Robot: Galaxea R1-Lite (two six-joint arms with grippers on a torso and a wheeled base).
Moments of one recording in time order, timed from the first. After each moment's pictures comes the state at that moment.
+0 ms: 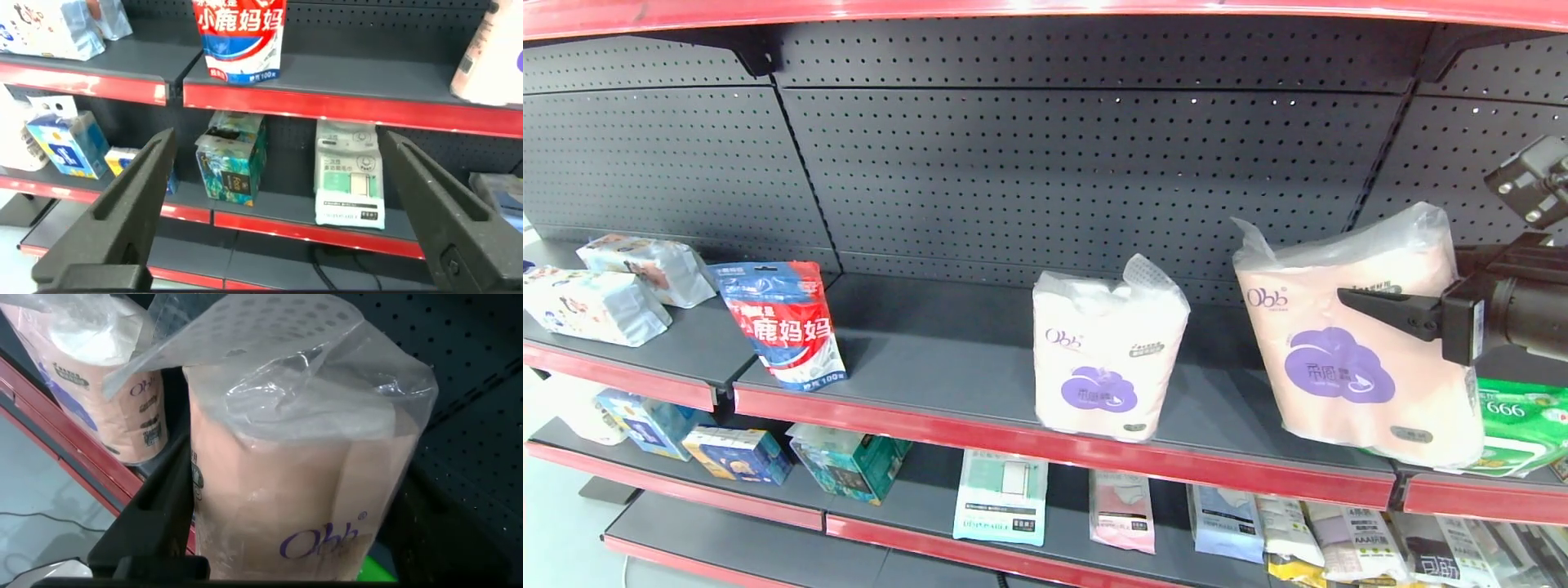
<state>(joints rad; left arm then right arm) 0.00 0.01 0.00 0.01 0.00 0.00 0.15 1.29 -0.84 -0.16 0.19 -0.36</state>
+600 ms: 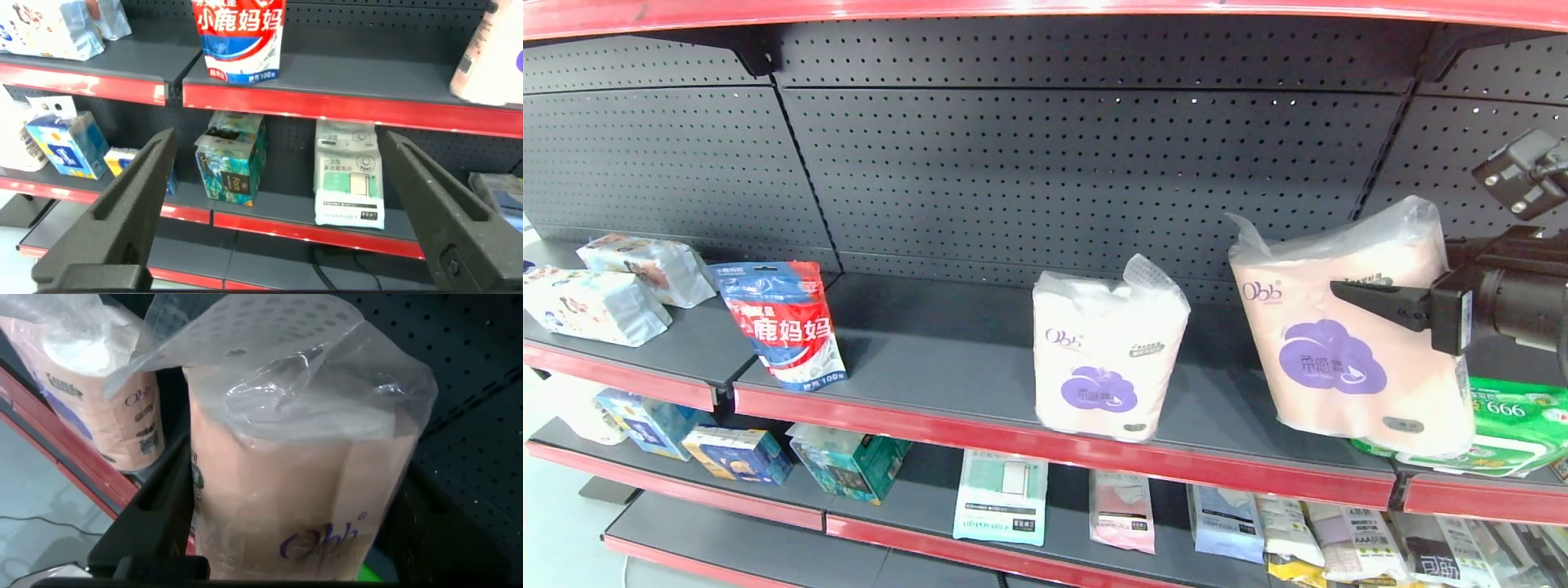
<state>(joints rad) 0.00 0.01 0.00 0.01 0.00 0.00 0.15 1.32 -0.86 -0.17 0.19 -0.36</state>
